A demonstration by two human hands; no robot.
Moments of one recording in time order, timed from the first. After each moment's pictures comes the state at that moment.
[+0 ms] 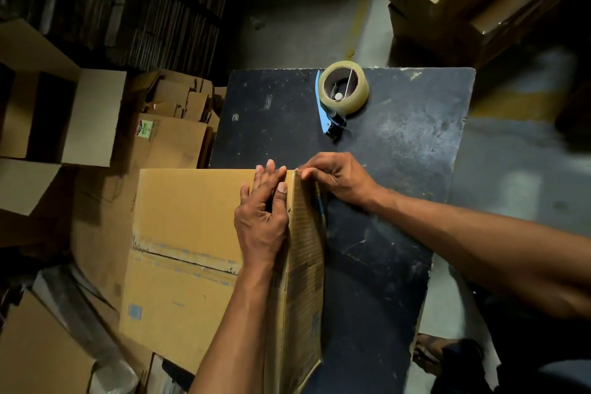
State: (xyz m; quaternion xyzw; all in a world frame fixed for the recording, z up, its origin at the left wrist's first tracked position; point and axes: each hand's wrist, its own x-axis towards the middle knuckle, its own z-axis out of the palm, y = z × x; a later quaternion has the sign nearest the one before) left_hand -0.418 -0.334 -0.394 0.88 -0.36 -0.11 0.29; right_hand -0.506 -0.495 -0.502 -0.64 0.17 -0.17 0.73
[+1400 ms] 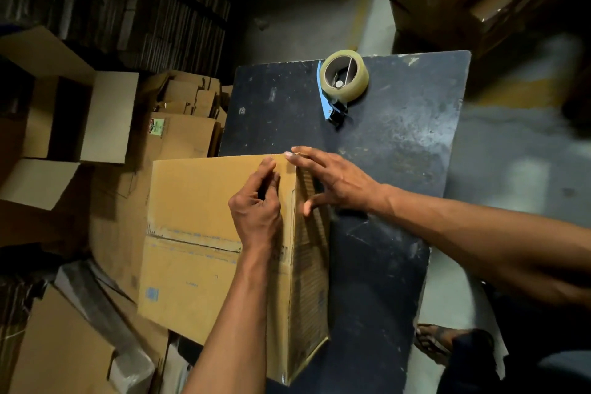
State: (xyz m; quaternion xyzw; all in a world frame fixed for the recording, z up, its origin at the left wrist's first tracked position) left_hand -0.429 -0.319 -0.370 0.88 -0.30 -0.09 0.37; right_hand -0.521 -0.461 -0.497 -0.86 0.05 -0.20 0.46
